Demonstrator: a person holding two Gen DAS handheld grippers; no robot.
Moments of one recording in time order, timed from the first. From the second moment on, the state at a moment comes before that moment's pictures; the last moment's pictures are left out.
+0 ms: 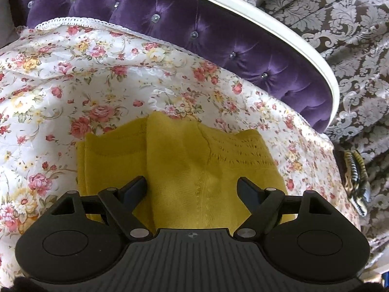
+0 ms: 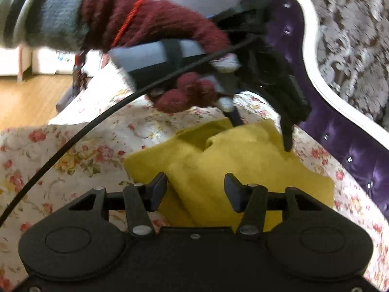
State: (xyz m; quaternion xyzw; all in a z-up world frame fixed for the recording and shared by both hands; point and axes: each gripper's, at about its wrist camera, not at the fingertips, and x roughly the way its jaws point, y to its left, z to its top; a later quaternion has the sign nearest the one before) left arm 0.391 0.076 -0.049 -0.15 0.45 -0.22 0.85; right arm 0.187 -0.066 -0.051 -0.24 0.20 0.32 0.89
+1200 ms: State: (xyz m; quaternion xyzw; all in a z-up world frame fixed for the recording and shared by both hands) left arm 0.357 0.095 -0.011 -0.11 0.41 -0.25 0.87; right arm 0.176 -0.101 -0.001 -0.05 0.18 0.33 0.92
